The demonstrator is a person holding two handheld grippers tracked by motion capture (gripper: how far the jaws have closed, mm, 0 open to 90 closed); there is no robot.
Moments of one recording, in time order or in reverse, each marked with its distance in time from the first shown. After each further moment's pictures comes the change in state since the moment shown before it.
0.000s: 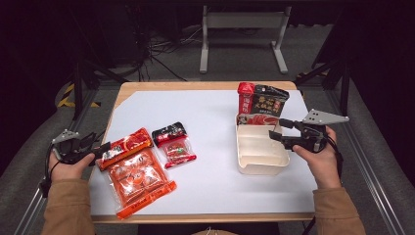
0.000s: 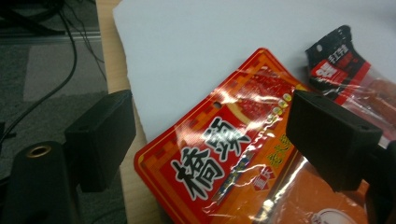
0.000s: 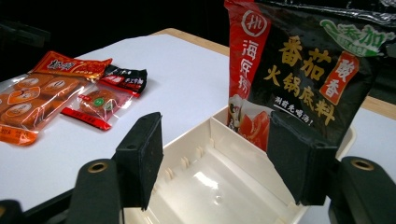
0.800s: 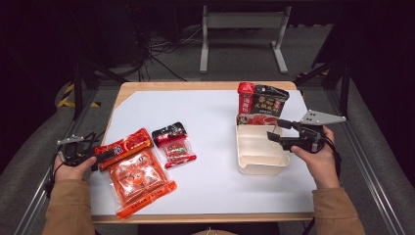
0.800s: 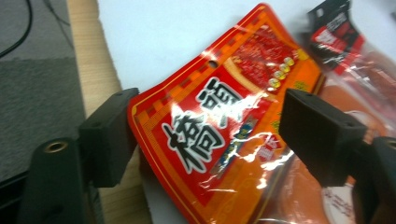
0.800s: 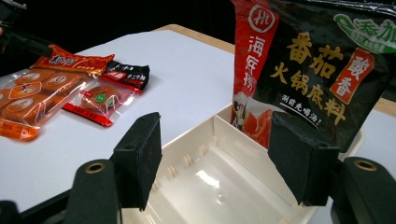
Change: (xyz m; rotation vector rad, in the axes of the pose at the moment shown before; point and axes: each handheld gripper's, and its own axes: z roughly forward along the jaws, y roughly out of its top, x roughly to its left) left arm 0.013 -0.016 0.017 0.092 -0.127 -0.078; right arm 0.002 0.000 0.004 0.013 0.009 -0.011
